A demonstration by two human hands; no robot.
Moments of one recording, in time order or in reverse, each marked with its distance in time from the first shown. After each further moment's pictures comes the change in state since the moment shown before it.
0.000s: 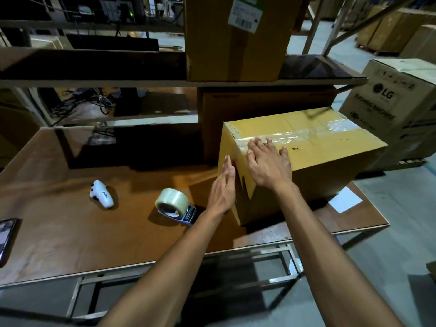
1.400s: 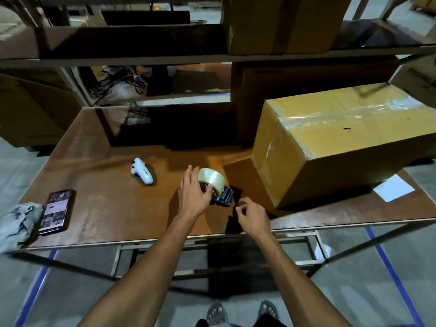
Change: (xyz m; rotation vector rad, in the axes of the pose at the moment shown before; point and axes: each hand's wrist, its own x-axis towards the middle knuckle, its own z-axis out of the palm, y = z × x) left_hand -0.061 -0.142 -0.129 0.384 0.224 -0.224; right_hand -0.113 -0.102 0.187 0.550 -0.280 0.202
